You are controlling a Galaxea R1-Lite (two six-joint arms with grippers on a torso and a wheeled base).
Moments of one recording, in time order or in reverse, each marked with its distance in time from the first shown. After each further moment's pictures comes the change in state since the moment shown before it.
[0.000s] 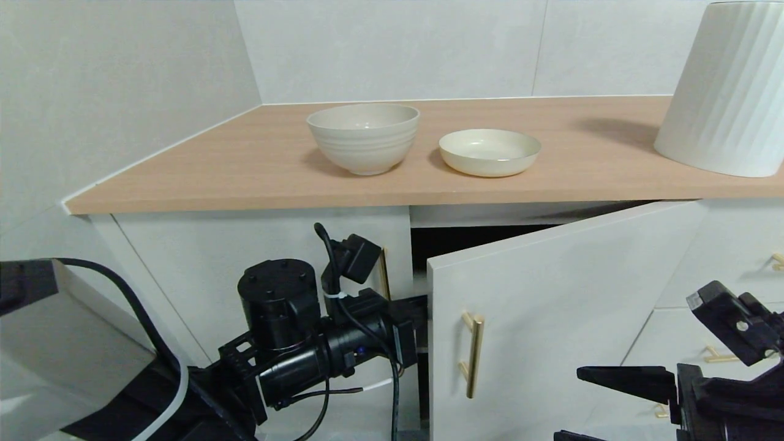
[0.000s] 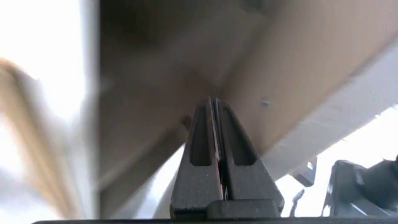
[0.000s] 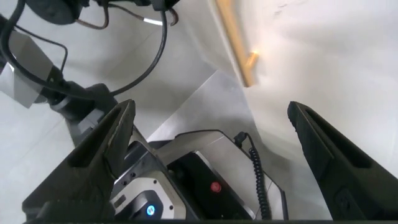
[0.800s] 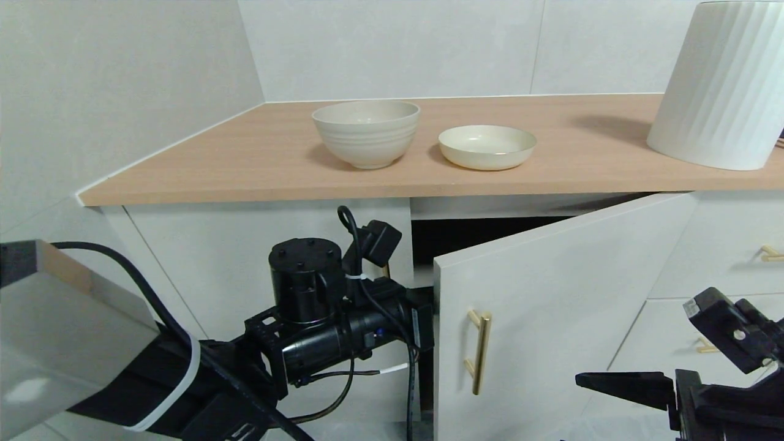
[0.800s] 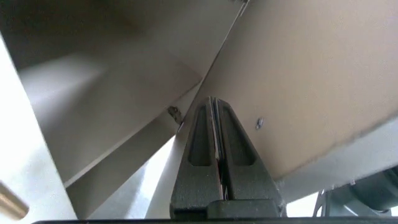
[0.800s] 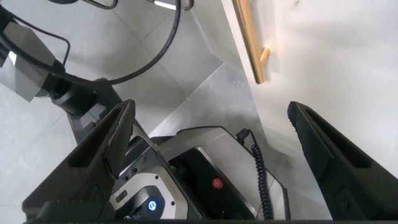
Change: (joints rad) left arm -0.027 -0.001 -0.138 0.184 0.009 0.000; right arm 0.021 0.001 0.010 0.000 -0.001 -0.002
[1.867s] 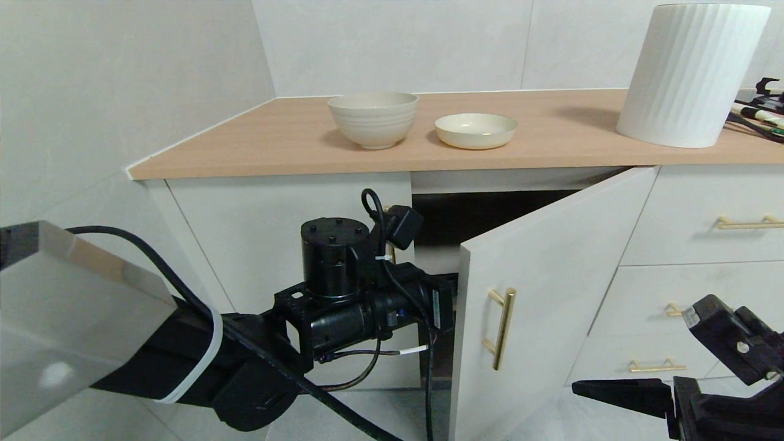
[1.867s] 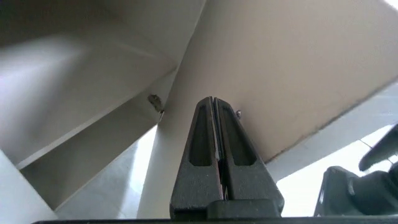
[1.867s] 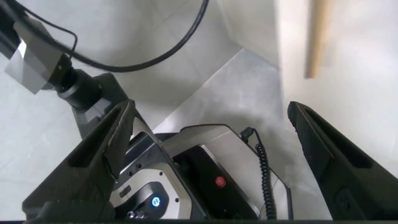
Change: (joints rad) left arm -0.022 0.028 -0.161 0.161 0.015 0.004; right arm 0.038 0.000 0.001 0.000 -0.005 -0.002
